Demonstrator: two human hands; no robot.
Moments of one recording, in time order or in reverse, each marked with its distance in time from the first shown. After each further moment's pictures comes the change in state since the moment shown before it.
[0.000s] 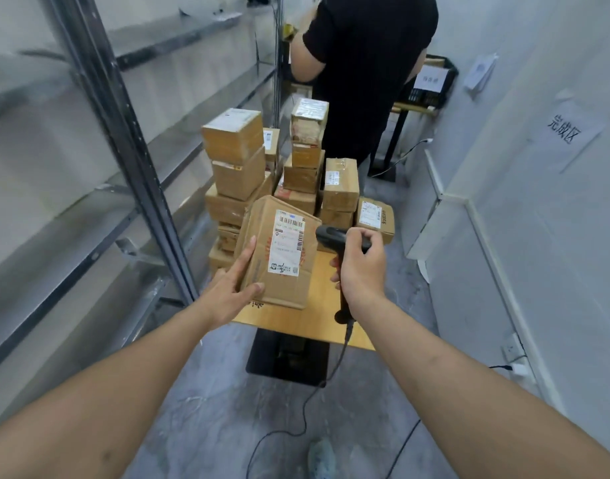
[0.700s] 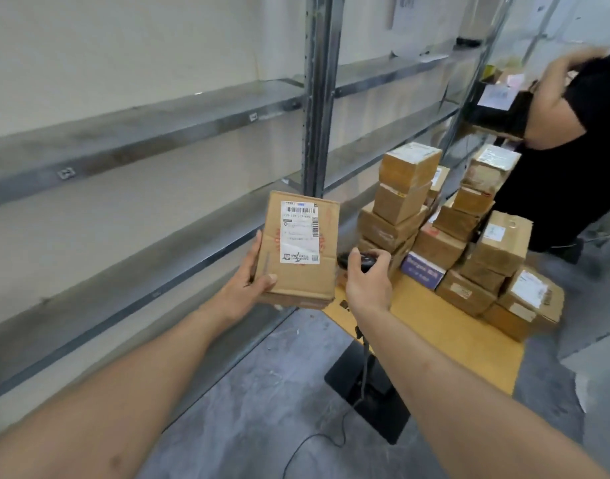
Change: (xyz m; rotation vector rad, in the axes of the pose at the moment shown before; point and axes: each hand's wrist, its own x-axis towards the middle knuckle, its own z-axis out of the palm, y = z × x) left_hand -0.179 -0.026 -0.093 -0.327 0.497 -0.172; right_hand -0.086 0.004 0.149 -0.369 -0.441 -0.116
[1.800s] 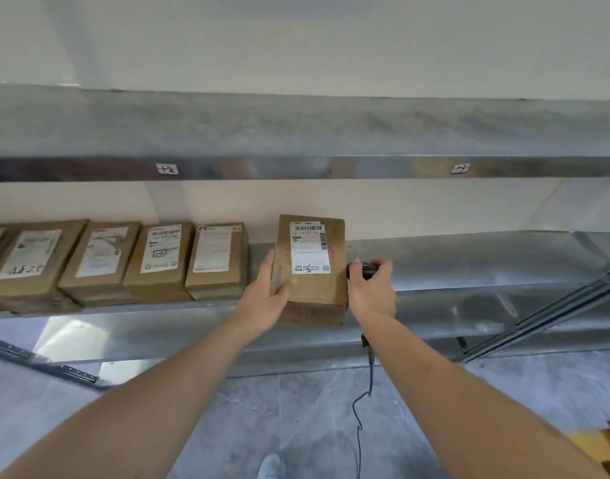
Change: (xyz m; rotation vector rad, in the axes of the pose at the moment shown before) left_hand -0.212 -0.204 -0.311 -0.011 0.730 -0.550; right_hand -0.234 -0.084 0.435 -0.373 -0.693 -0.224
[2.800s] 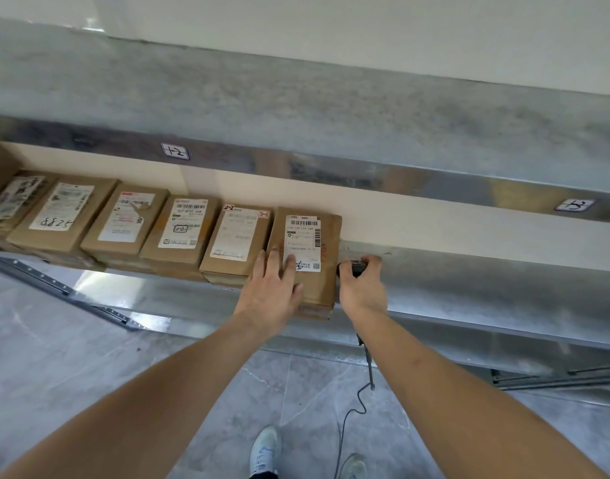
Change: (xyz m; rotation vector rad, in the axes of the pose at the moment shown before) left_hand 0.045 -0.017 0.004 0.917 0.109 -0.055; right_hand 0.057 -0.016 0.074 -0.185 -0.273 -0.088
